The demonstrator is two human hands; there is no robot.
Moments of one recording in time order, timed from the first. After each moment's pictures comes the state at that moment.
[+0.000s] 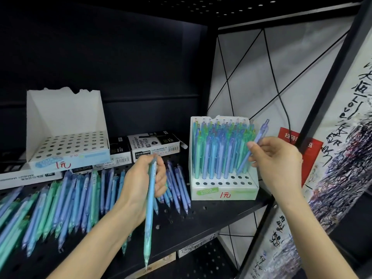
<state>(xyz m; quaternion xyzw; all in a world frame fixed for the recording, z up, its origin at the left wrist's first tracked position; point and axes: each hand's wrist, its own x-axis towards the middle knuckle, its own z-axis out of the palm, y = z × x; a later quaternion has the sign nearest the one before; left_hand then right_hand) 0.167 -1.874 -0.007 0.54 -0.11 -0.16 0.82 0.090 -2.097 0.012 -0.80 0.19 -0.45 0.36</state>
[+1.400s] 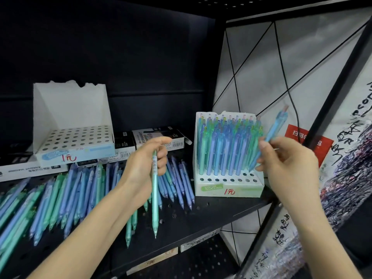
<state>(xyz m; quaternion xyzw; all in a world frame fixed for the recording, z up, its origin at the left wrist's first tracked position) 0.184 -1.873 0.002 0.55 -0.14 -0.13 0.81 0.068 -2.072 0.020 -0.81 0.15 -0.43 0.36</state>
